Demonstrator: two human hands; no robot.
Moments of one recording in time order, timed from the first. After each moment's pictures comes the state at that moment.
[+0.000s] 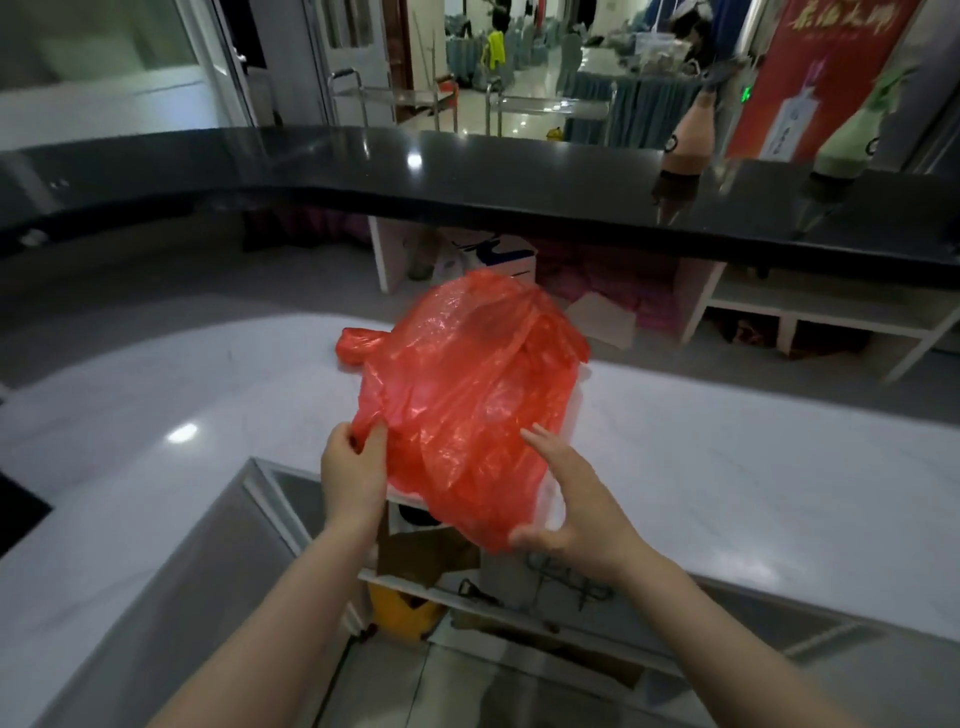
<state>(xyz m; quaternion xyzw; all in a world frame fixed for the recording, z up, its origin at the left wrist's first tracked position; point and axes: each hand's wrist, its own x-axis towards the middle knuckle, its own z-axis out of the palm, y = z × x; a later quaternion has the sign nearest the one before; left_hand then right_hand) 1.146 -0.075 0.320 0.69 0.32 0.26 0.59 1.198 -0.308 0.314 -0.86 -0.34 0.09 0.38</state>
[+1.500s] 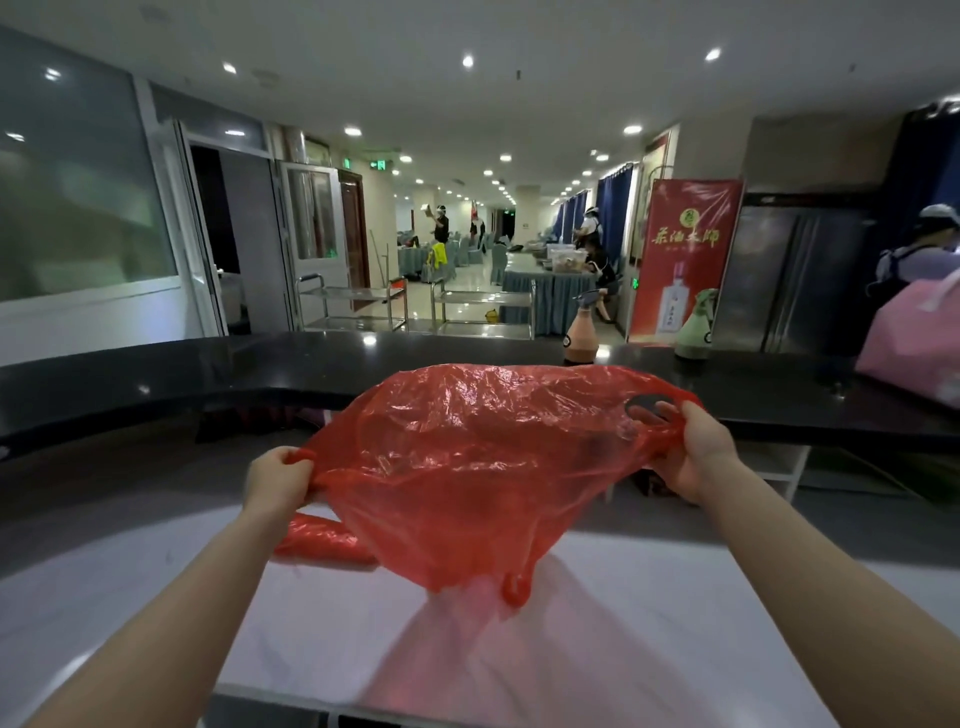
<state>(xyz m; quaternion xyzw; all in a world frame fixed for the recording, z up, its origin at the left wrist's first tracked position) 1.250 0.004 0.450 0.74 0.27 0.27 0.56 1.324 -0.422 0.521 -0.47 0.08 0.00 0.88</state>
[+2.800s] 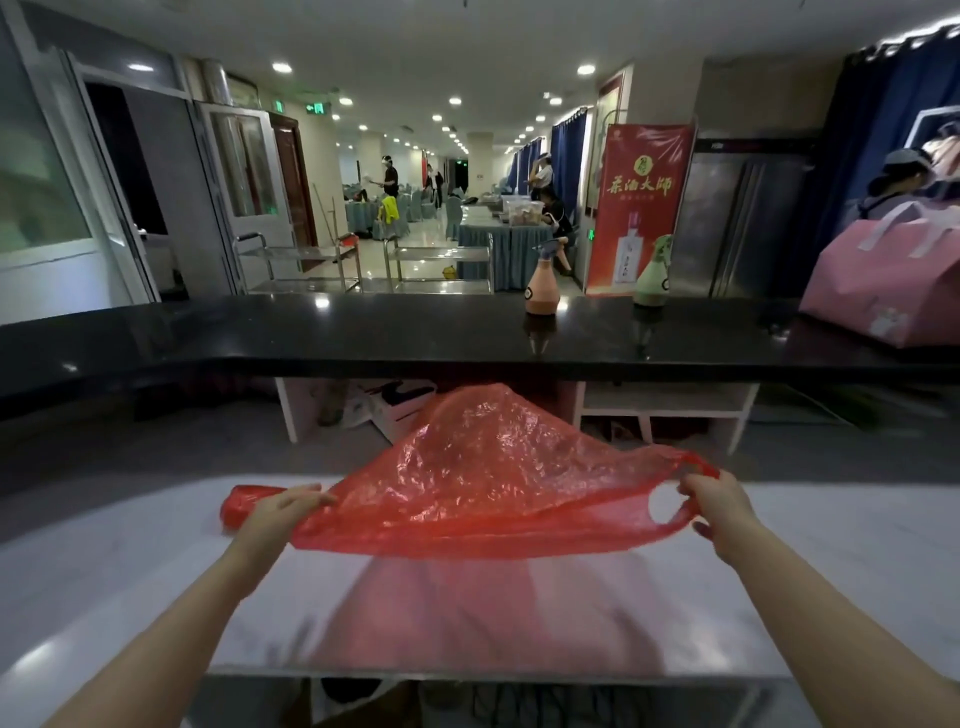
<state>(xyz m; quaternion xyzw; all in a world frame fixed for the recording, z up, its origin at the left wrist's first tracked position) 1.230 -0.012 0.379 0.82 0.09 0.11 0.56 1.296 -0.497 0.400 -0.72 0.25 -0.05 0.64</state>
